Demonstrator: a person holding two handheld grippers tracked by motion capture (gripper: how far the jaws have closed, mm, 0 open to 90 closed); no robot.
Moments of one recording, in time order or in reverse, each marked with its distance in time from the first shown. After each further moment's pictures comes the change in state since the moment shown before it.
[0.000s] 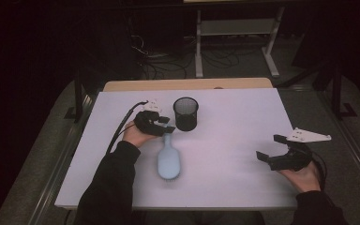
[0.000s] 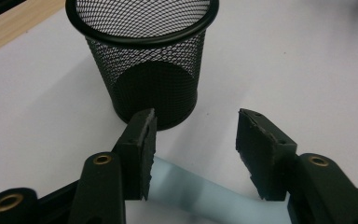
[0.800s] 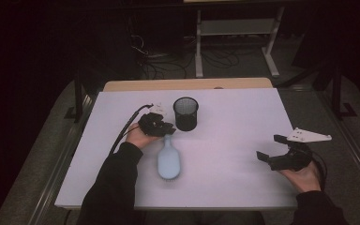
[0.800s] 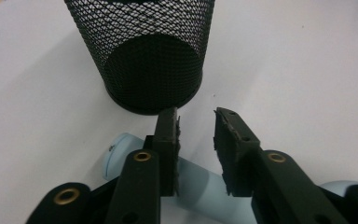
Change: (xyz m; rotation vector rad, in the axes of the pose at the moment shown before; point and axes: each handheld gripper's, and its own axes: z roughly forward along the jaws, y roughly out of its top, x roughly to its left) left arm 0.000 -0.006 0.019 0.077 -0.002 -0.001; right arm -0.001 -0.001 0.000 0.000 0.001 0.004
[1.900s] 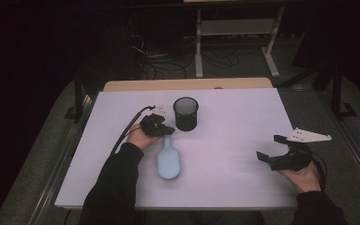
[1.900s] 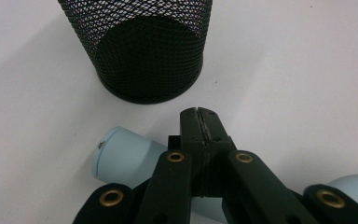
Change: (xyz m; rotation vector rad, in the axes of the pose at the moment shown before) left arm 0.001 -0.003 0.009 0.039 -0.009 0.004; right arm 0.000 -0.001 0.000 0.002 0.002 0.001
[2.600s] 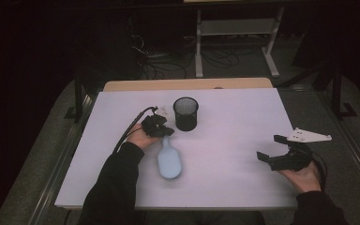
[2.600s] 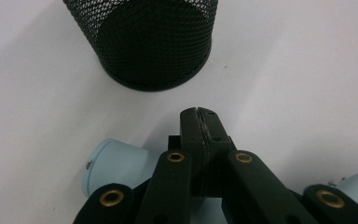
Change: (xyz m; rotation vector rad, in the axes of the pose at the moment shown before) left arm -0.001 0.002 0.004 0.087 0.034 0.027; right arm 0.000 0.000 0.000 0.000 0.000 0.001
